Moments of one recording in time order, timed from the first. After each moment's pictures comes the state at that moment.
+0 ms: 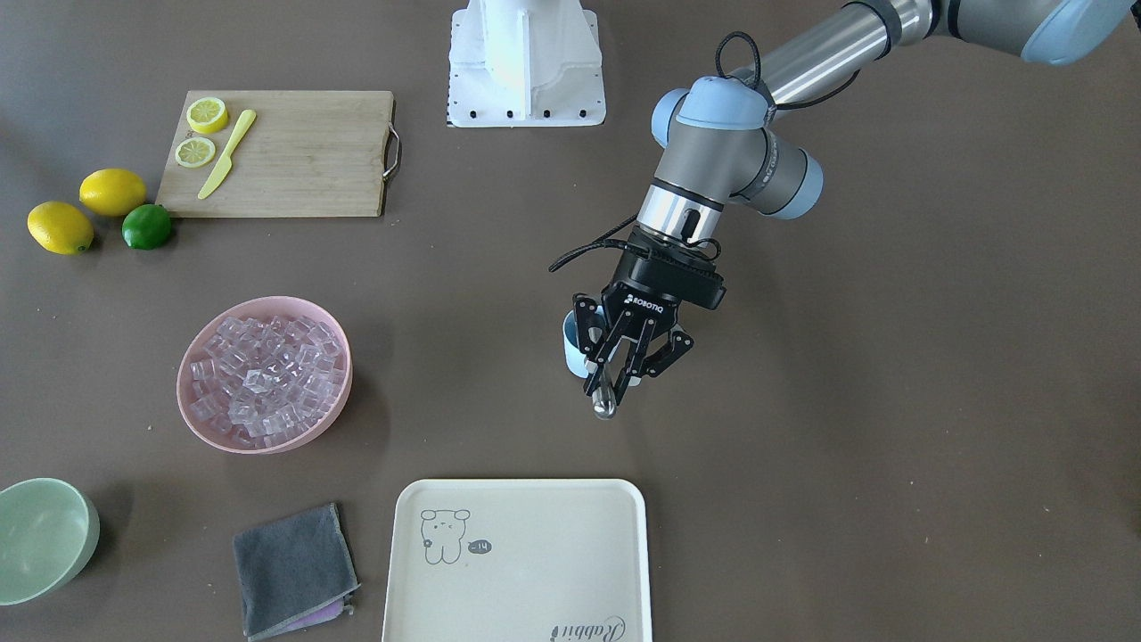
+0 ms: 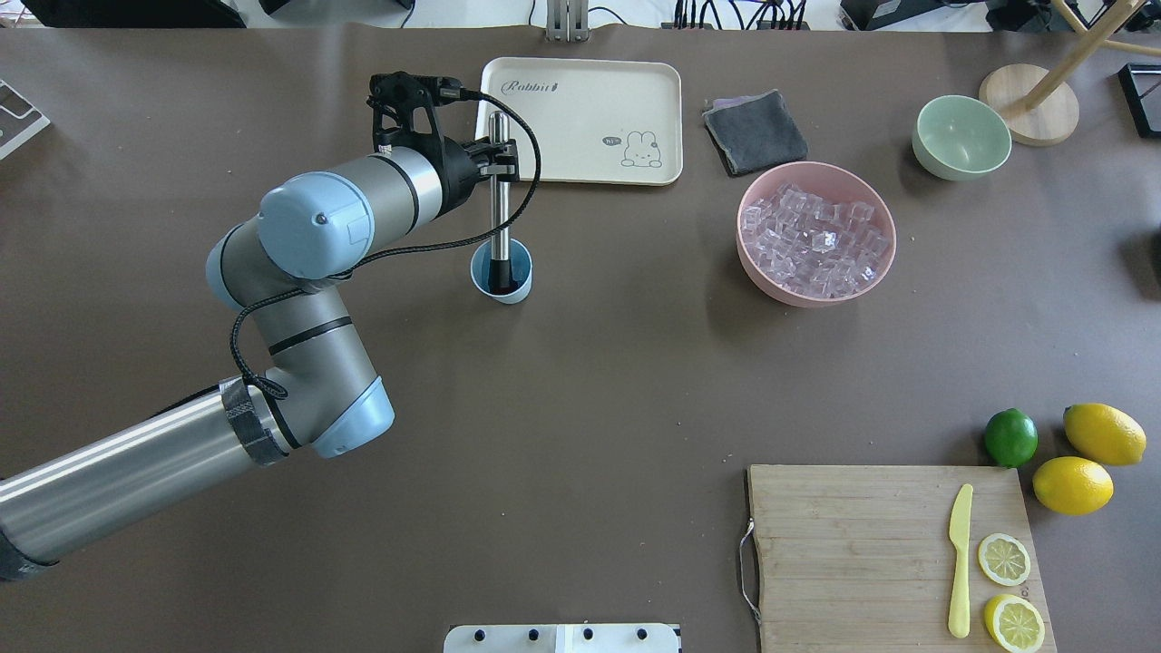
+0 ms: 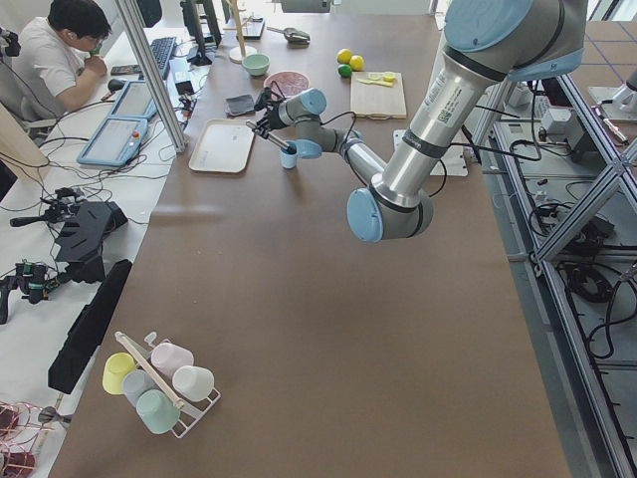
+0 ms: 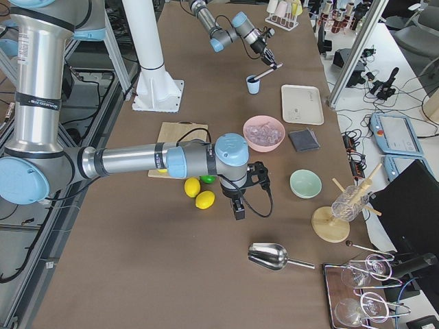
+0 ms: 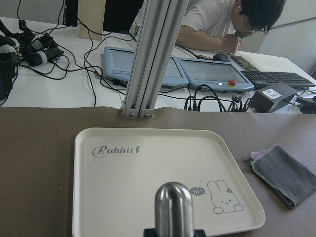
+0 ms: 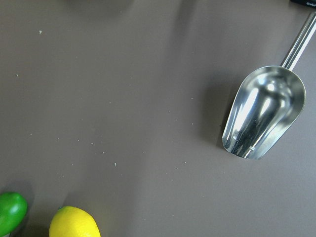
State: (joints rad) left arm -0.62 -2.24 -1.45 -2.45 -1.39 -1.04; right arm 1.55 -1.73 1.87 -1.58 2.35 -0.18
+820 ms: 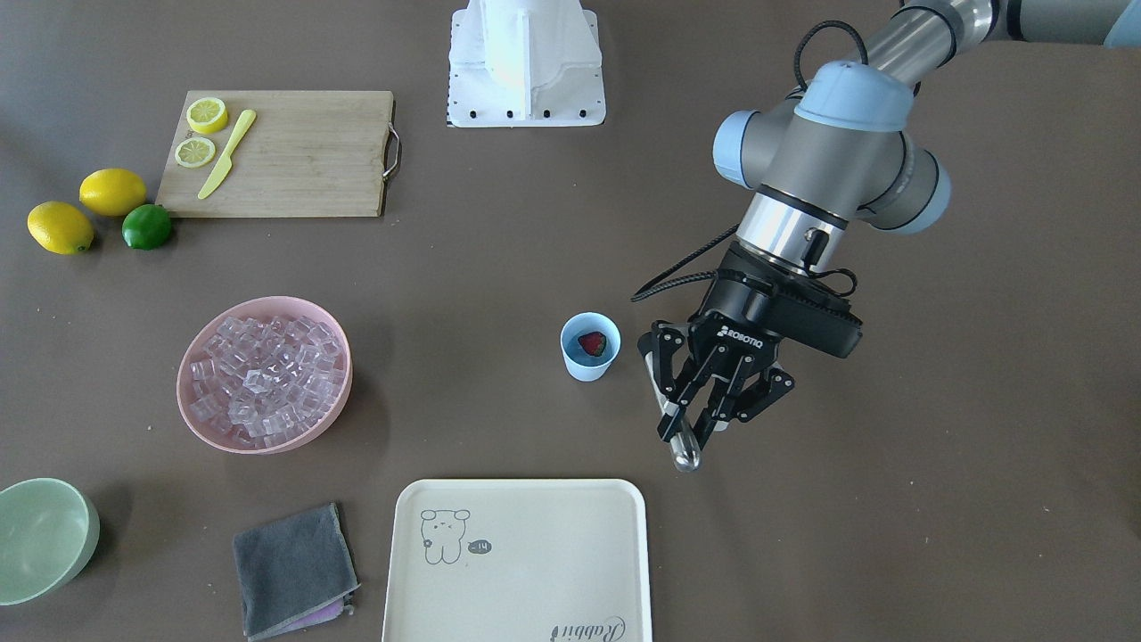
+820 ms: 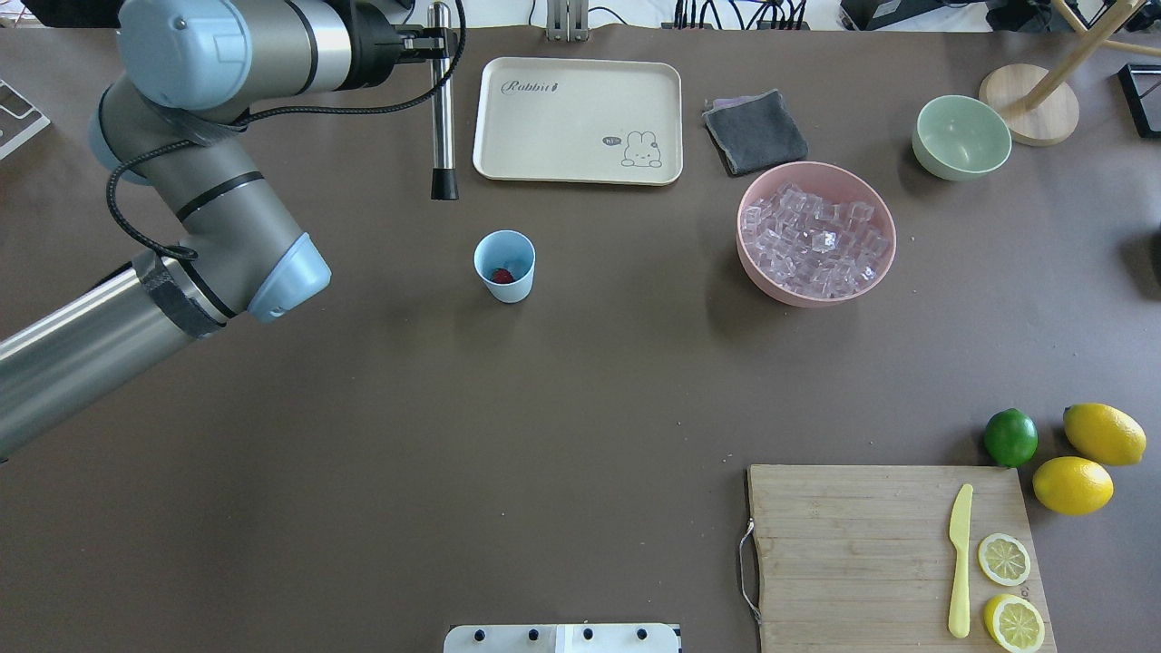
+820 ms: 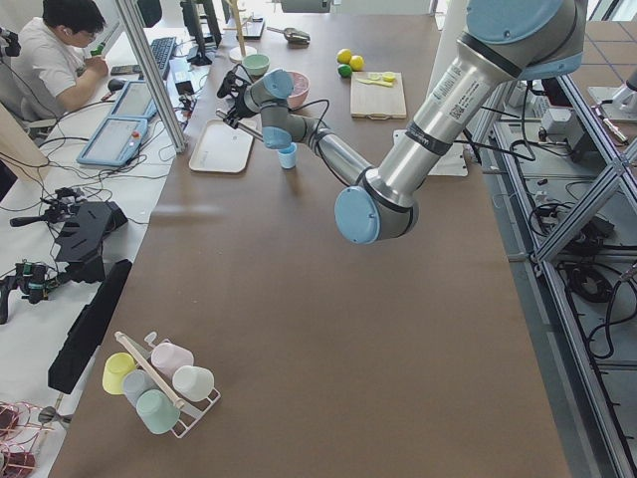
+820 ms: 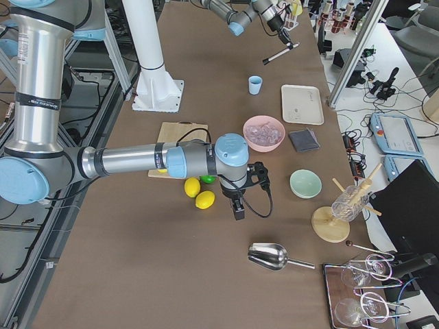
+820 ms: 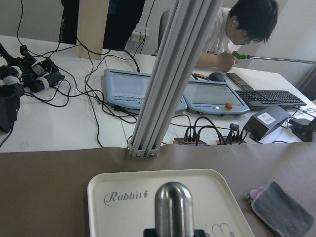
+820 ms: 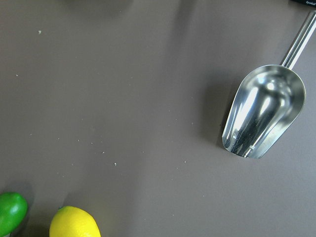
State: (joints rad) left arm -0.88 -2.24 -1.46 -2.35 -1.73 -1.02; right arm 1.55 -1.73 1.87 -1.58 2.35 -0.18
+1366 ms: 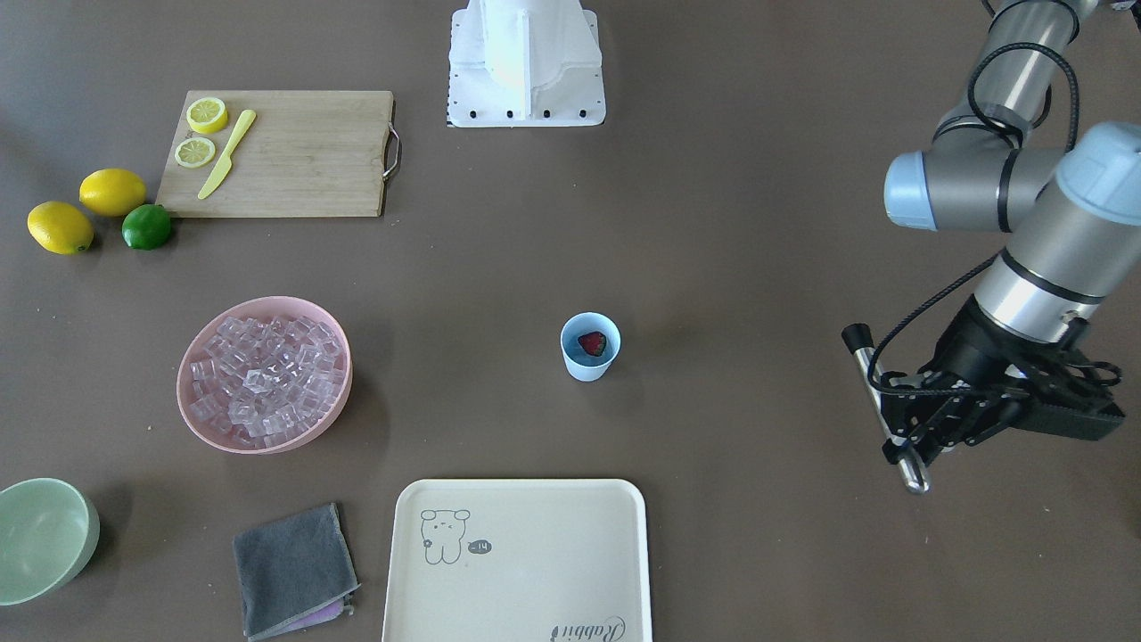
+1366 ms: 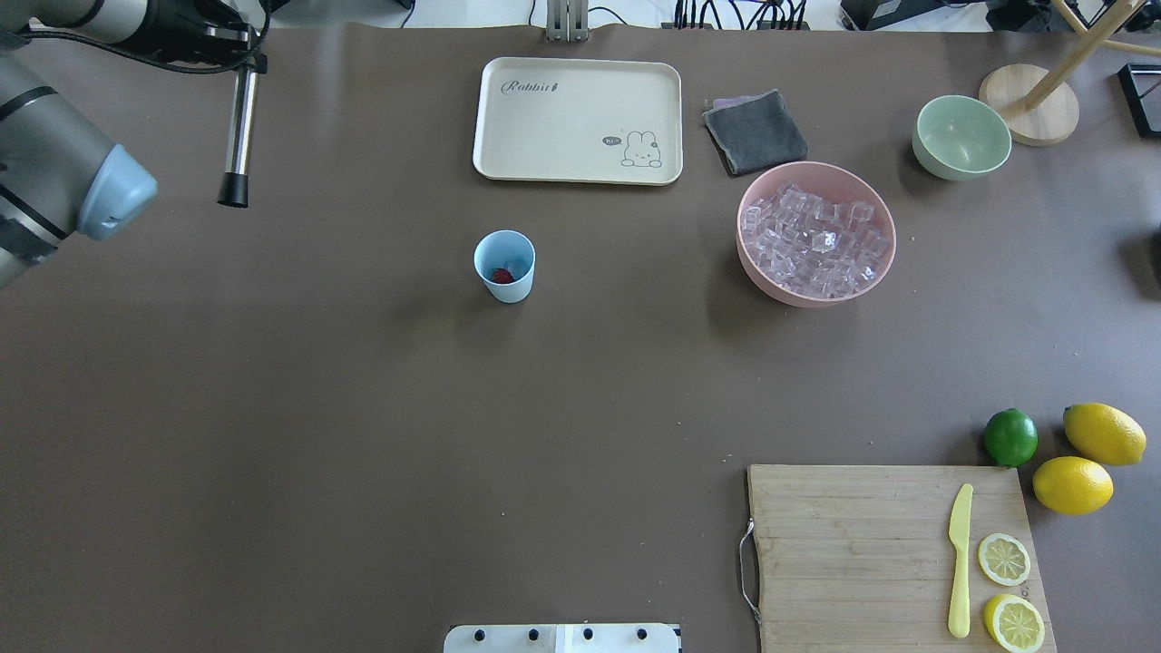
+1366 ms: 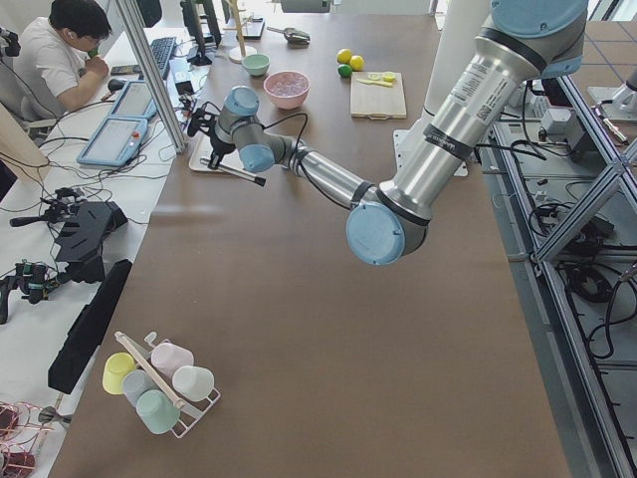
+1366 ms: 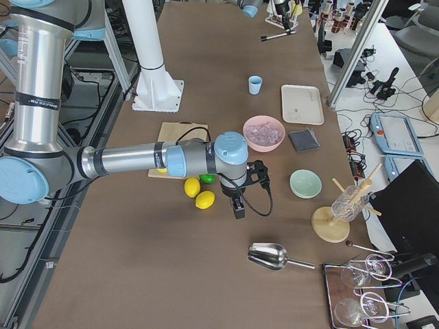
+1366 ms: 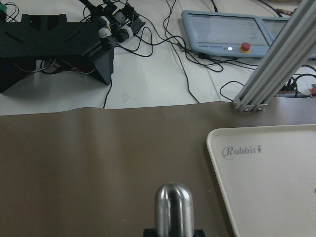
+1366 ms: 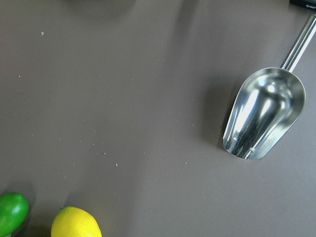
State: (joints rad) left arm -1.12 -2.07 -1.42 -2.16 -2.10 -0.79; right arm 1.55 -1.73 1.87 -1.58 2.35 -0.18
